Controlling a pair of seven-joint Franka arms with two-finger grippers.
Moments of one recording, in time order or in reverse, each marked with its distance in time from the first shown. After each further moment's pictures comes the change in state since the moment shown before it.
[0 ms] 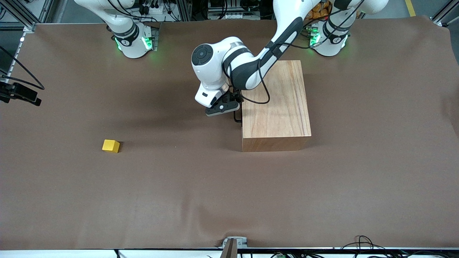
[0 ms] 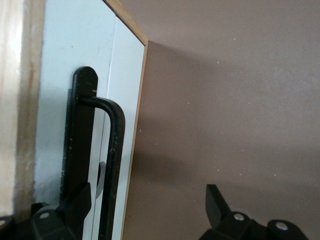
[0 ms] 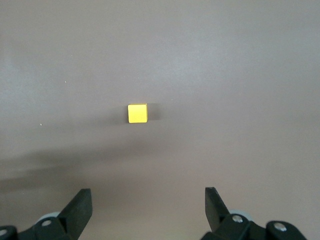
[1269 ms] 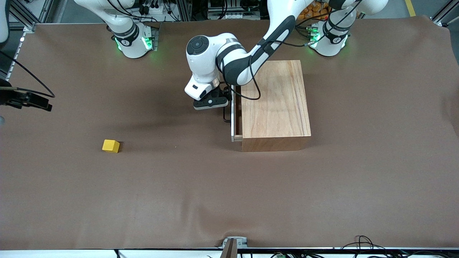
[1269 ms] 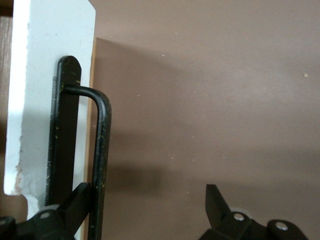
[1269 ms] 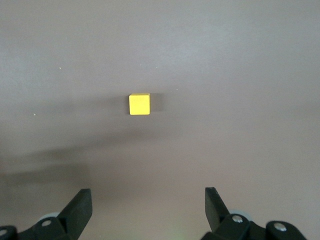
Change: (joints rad) left arm -0.046 0.014 -0.003 0.000 0.000 0.153 0.003; right arm 0.010 0.077 0.012 -0.002 0.003 -0.009 0.000
